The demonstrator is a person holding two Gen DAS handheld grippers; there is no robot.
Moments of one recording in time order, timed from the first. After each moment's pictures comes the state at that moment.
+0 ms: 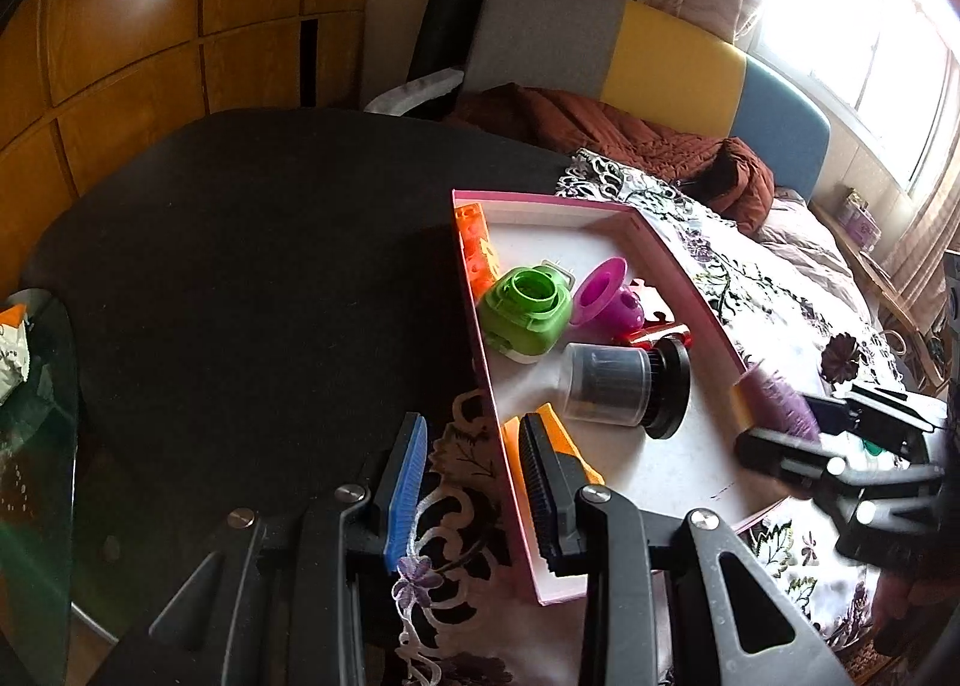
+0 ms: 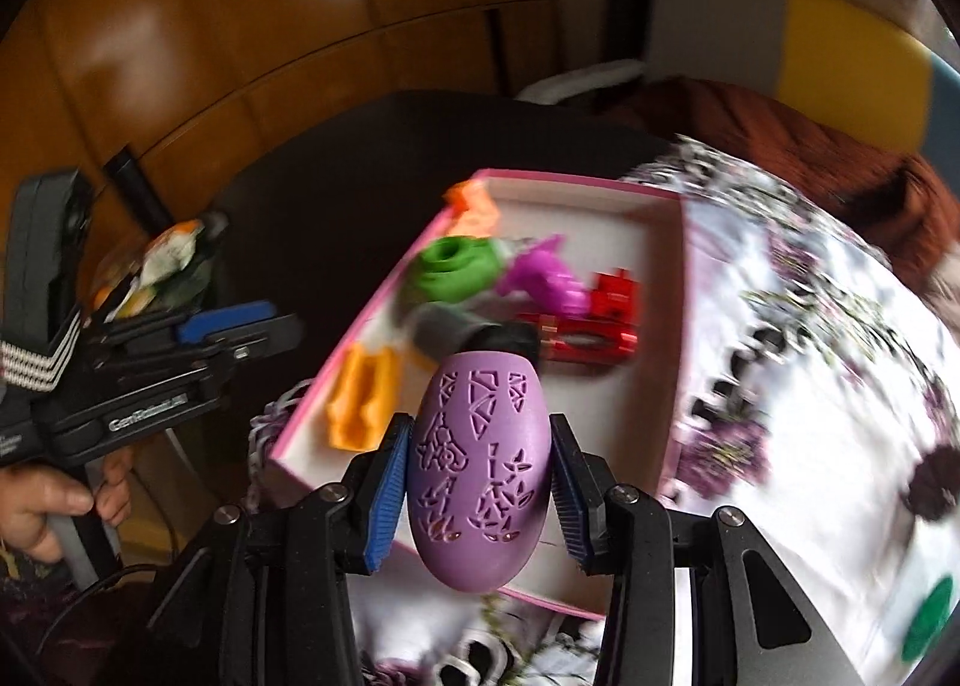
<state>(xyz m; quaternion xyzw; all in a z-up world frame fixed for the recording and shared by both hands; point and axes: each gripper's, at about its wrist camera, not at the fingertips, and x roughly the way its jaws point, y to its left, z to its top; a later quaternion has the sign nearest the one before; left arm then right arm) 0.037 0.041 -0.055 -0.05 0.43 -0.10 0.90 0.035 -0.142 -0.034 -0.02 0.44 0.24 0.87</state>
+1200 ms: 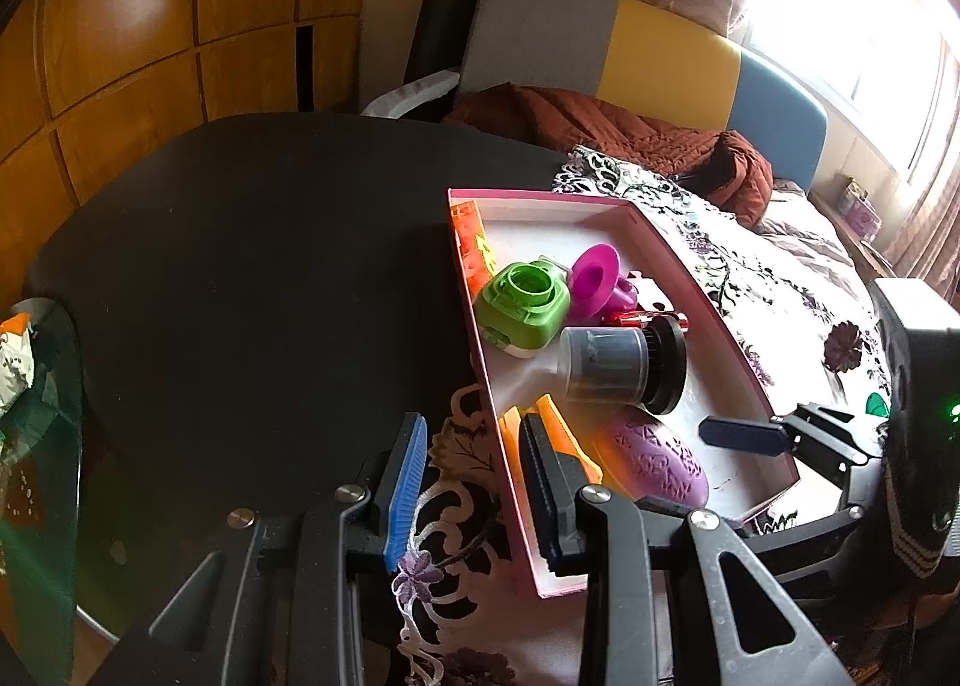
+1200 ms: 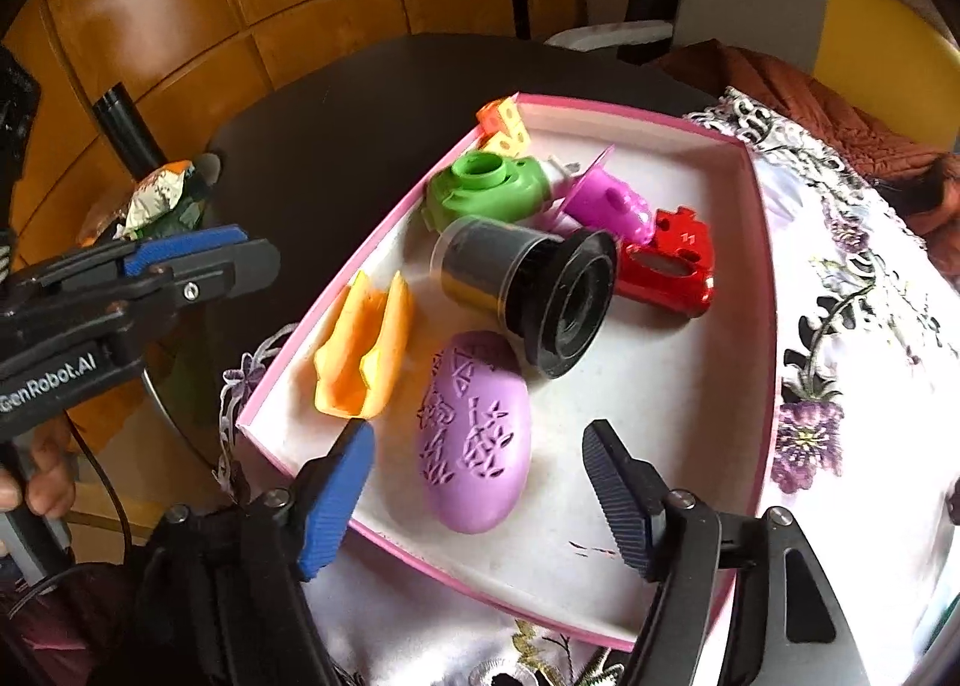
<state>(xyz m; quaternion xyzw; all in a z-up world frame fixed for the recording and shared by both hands) 0.033 0.037 -0.057 -0.04 0.42 -0.10 0.90 0.043 -0.120 -0.077 -0.04 0.47 0.24 0.85</state>
